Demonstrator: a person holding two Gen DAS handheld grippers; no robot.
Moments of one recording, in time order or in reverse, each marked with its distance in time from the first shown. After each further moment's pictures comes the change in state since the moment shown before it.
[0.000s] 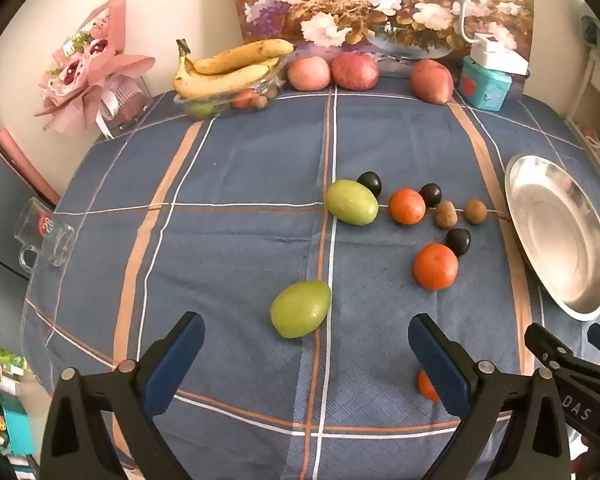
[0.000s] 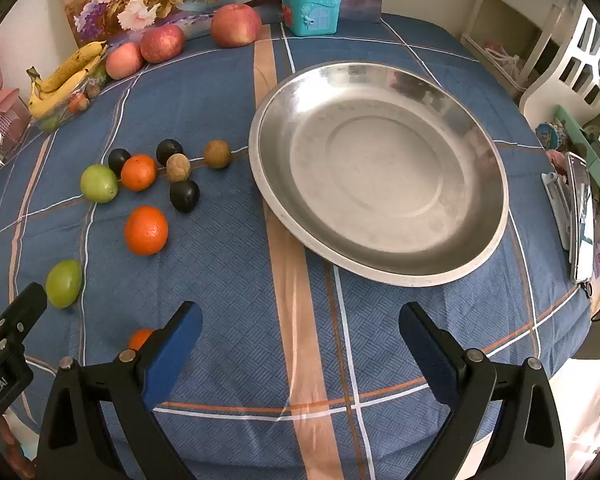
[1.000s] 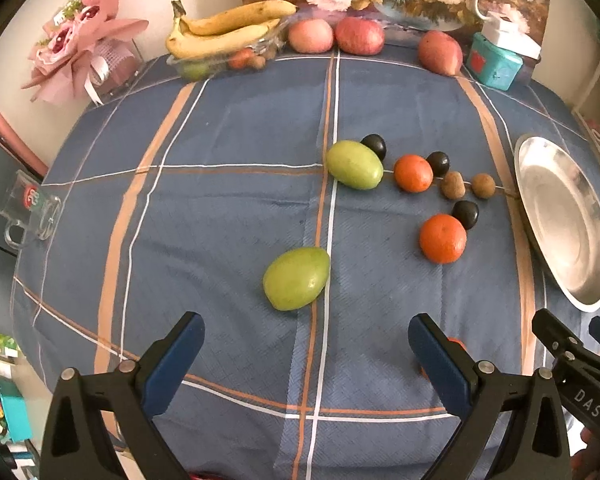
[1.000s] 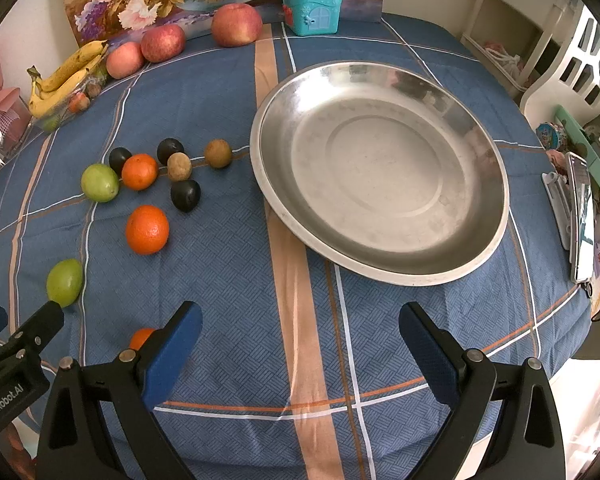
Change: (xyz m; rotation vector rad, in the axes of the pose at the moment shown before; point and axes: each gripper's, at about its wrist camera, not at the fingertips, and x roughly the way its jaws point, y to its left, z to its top) left arm 0.019 0.000 -0.005 -0.033 0.120 -0.030; right arm 0.000 0.000 0.000 -0.002 -0.001 -0.001
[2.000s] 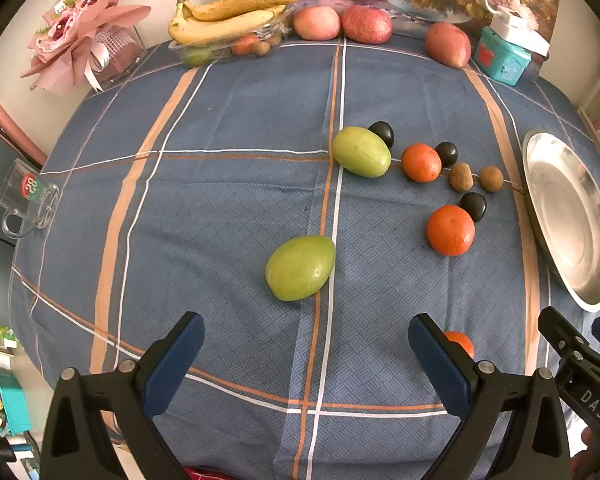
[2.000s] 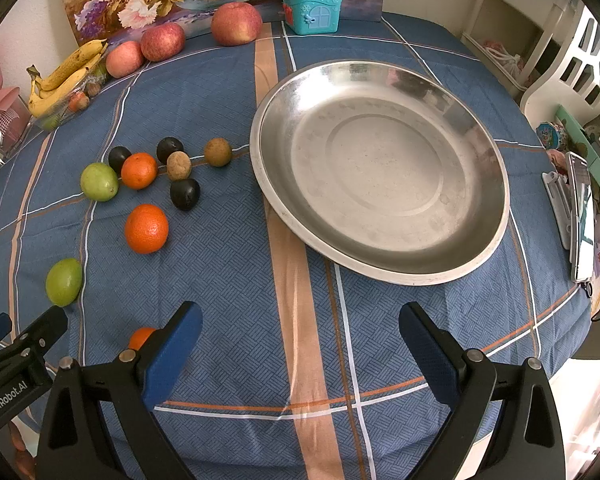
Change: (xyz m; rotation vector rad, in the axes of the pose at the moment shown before) left arm 0.010 0.006 -0.002 -0.013 0.040 -0.004; right arm 0.001 0.000 0.000 0.000 0.002 0.000
